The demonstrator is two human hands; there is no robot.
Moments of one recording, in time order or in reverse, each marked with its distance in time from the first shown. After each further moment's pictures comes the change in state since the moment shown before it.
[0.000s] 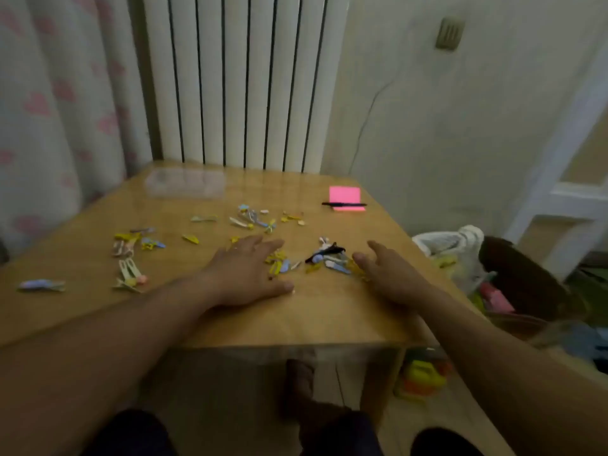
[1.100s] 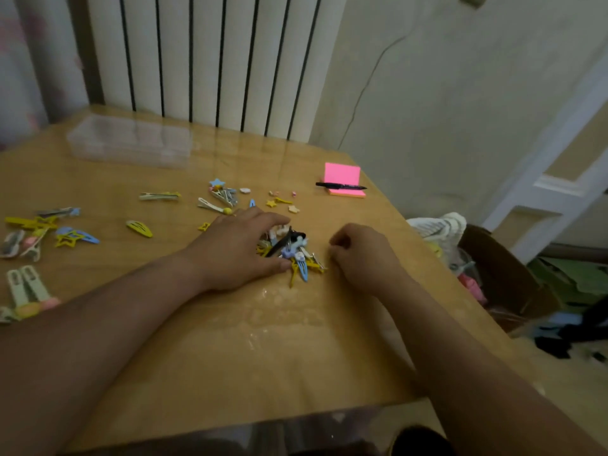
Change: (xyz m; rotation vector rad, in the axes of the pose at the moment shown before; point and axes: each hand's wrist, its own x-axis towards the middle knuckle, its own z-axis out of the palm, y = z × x) left_hand 0.083 -0.026 0.008 -0.201 0.152 0.271; right_hand 0.061 -0.061 0.026 -0.020 0.127 -0.032
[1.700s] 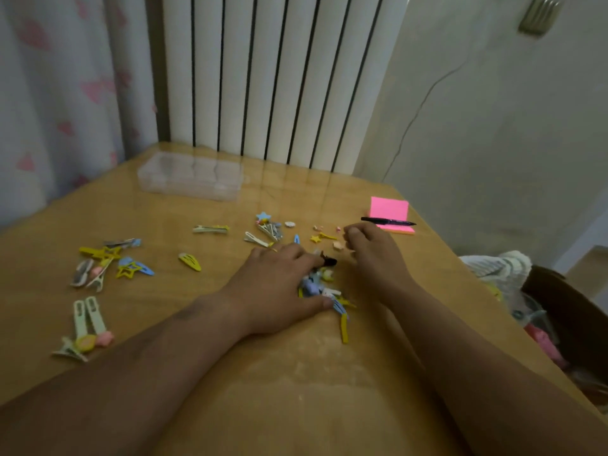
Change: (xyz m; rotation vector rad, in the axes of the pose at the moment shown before) left_hand 0.000 -0.004 0.000 0.194 0.010 -0.054; right_hand 0.076 -0.038 0.039 0.533 0.076 -0.061
